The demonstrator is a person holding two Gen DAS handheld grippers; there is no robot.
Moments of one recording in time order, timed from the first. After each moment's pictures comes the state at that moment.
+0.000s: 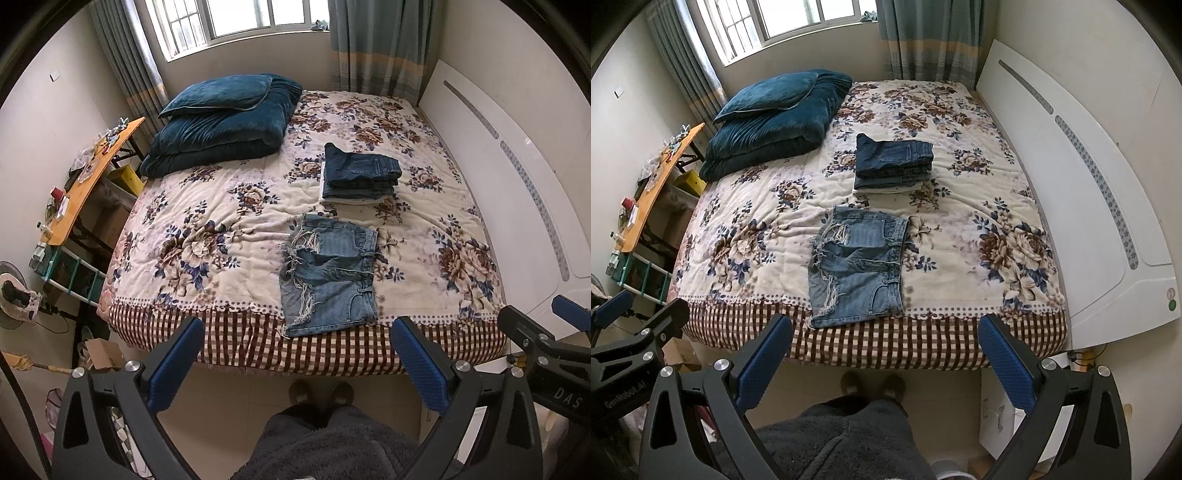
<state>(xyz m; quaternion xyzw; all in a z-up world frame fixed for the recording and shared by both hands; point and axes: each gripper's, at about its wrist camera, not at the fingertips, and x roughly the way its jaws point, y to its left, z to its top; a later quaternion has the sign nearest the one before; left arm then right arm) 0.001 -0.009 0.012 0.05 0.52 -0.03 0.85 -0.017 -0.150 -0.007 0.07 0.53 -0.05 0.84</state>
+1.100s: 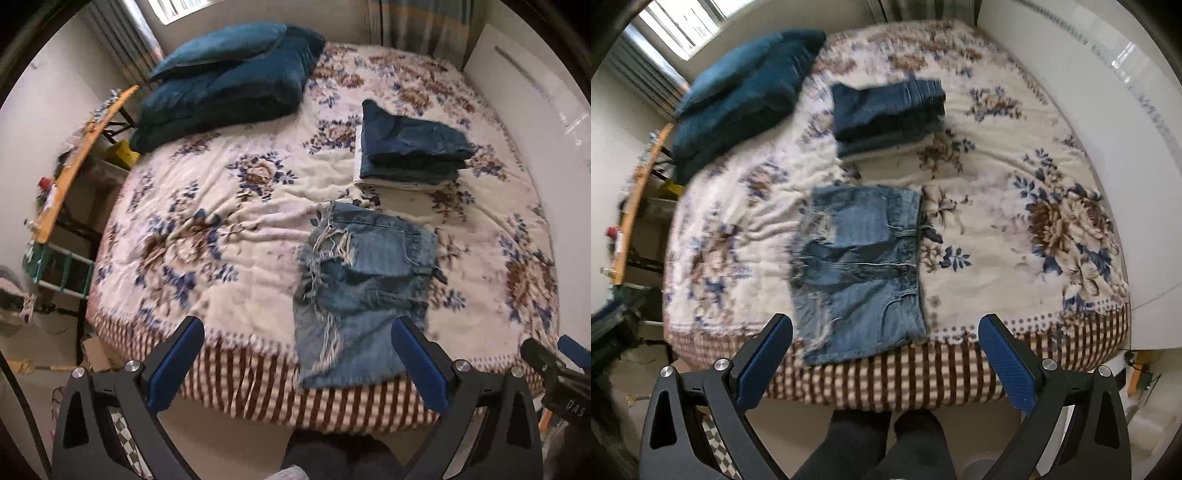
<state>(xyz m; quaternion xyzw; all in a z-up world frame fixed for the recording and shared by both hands) 0.240 -0.014 -0.201 0.07 0.59 0.01 0.80 0.218 -0.187 -0.261 0.15 0.61 -0.04 0.78</state>
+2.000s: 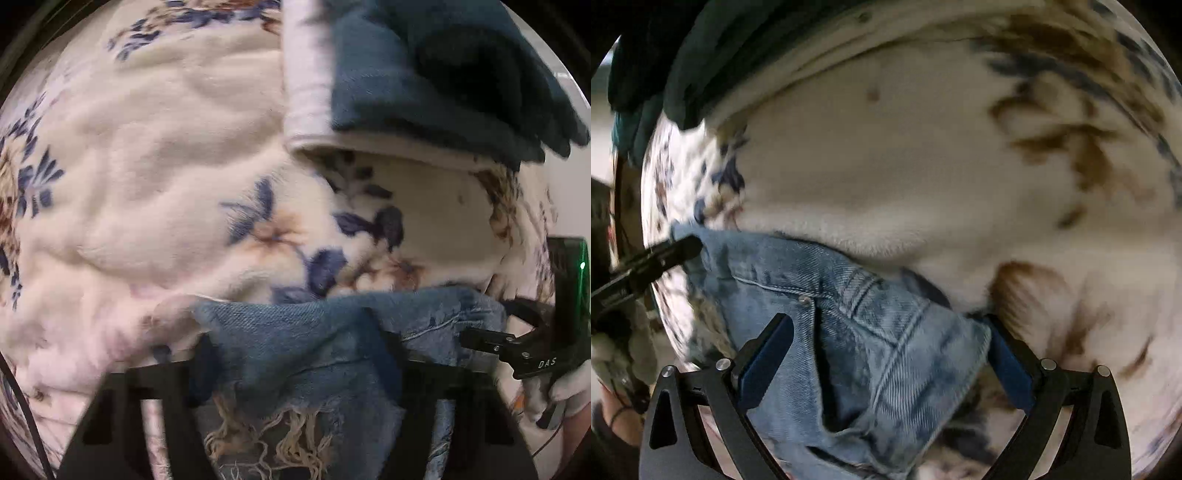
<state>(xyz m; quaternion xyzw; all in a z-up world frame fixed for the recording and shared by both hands) 0.521 -0.065 -0.572 0.02 0.72 -0.19 0.67 0.543 -0.259 -0.702 0.21 0.74 0.10 0.63</state>
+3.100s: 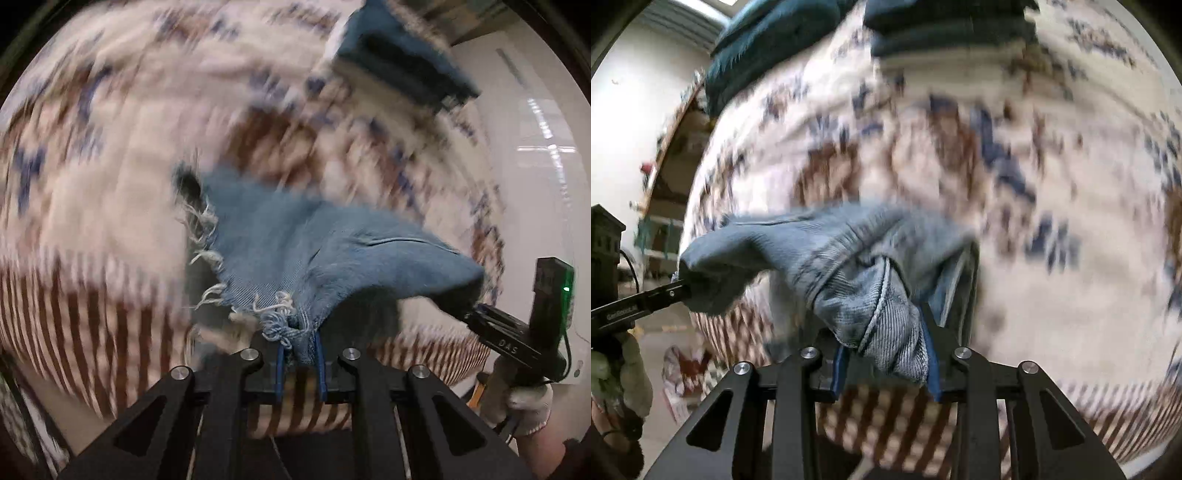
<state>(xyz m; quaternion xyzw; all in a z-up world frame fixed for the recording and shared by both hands) 0.189 0.030 -0.428 -0.13 0.69 -0.11 0.70 0.244 -0.184 -0.539 0.16 0.65 0.14 0.73</state>
